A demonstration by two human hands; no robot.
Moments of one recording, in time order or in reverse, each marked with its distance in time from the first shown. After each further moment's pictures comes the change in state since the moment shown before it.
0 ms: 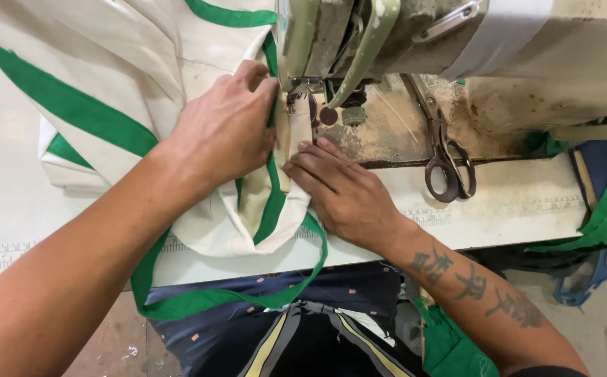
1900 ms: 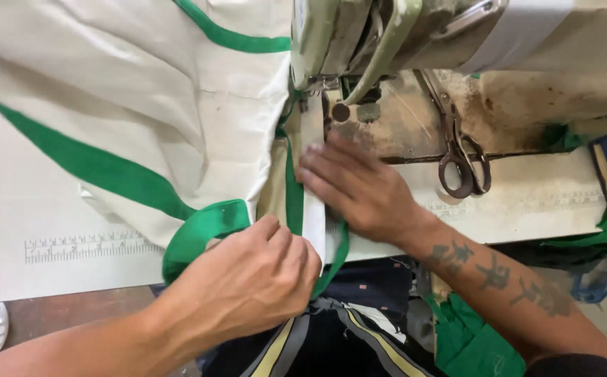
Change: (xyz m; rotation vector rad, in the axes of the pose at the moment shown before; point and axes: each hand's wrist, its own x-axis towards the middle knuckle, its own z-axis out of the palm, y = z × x) left_hand -0.127 0.055 0.016 0.608 0.156 0.781; right_hand 0.002 0.012 0.002 -0.149 0.037 -0.117
